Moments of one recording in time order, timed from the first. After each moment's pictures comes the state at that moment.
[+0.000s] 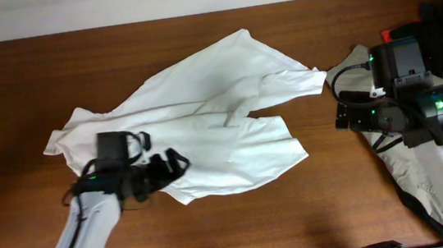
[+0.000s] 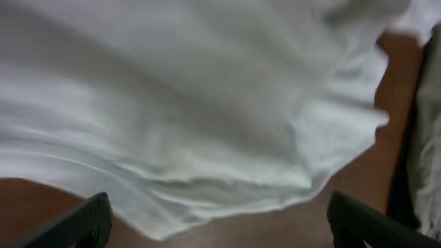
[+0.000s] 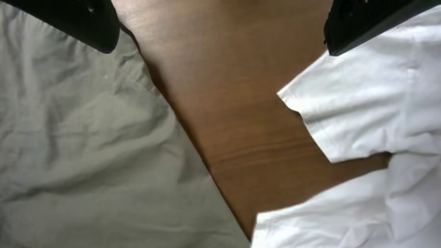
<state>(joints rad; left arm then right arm) -0.11 1.35 0.72 -0.55 0.47 -0.48 0.08 1.29 1.44 -1.32 0.18 0.28</state>
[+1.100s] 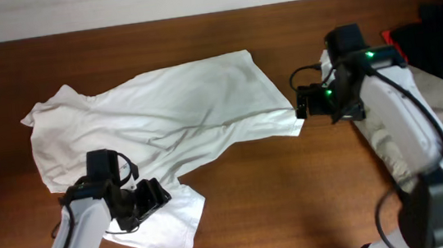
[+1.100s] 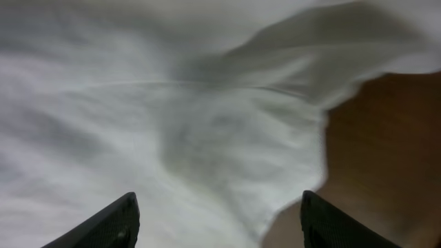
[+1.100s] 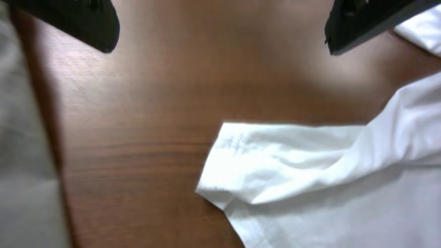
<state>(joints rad) 0.05 1.33 0.65 -0.78 0.35 -0.38 0.08 1.70 1.42 -1.12 -0.15 0.22</state>
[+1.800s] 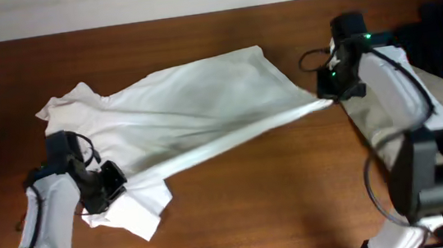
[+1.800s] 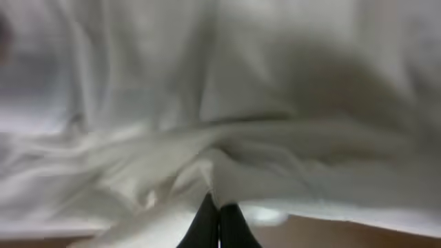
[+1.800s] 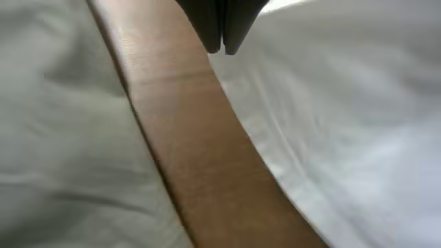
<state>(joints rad) 0.25 1.47 0.89 -0.90 0.24 -0.34 0.00 1.86 1.54 -1.04 -0.02 0.20</state>
